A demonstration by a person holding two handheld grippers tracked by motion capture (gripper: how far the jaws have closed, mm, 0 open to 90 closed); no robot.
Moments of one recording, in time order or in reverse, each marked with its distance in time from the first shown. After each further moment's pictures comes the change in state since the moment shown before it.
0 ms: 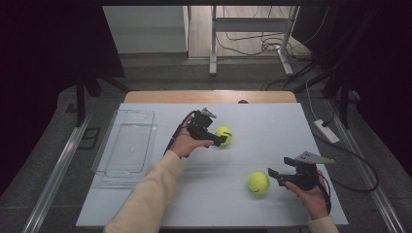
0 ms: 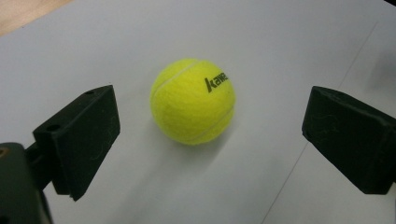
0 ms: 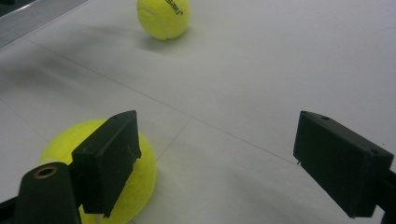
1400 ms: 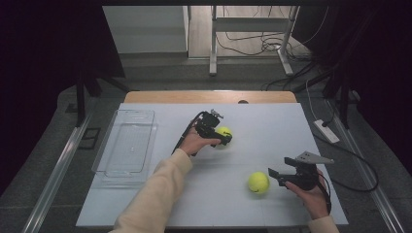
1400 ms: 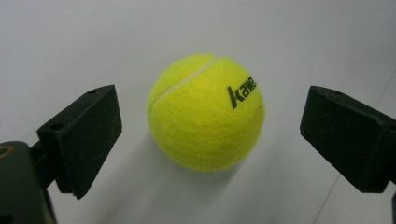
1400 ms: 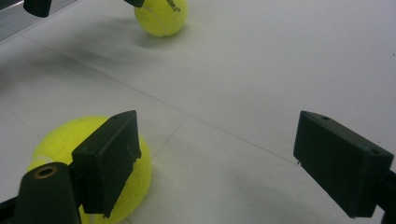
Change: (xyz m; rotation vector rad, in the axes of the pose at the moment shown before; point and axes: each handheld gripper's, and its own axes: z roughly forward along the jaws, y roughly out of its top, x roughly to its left) left arm 0.006 0.006 0.043 0.074 0.013 -0.029; right arm -0.001 -0.001 0.001 0.007 -0.007 -0.008
